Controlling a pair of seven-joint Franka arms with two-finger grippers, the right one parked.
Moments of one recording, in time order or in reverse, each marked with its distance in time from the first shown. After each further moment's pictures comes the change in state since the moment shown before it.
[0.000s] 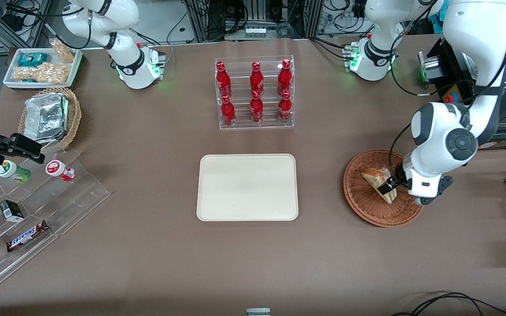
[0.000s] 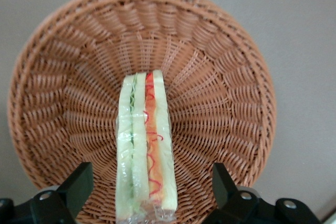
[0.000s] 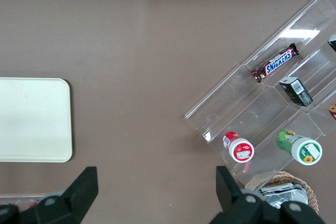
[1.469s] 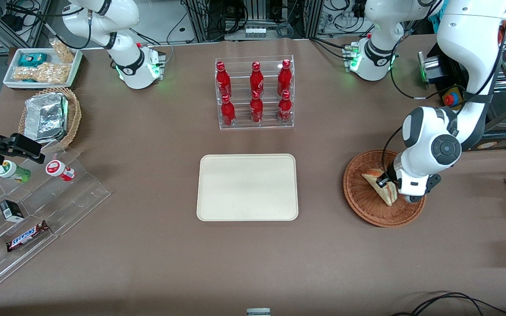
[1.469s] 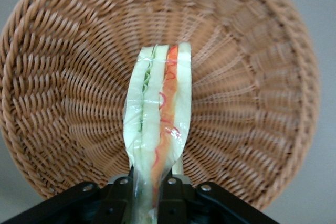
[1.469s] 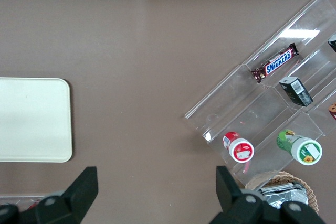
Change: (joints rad) arm -0.014 0.024 0.000 -0.011 0.024 -0.003 -0.012
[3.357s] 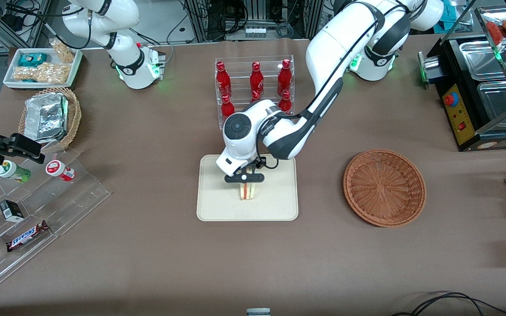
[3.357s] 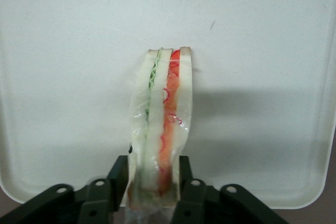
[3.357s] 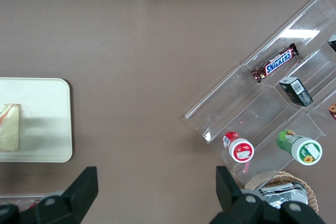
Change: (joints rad) arm -0.749 0.539 -0.019 0.835 0.125 -0.241 -0.120
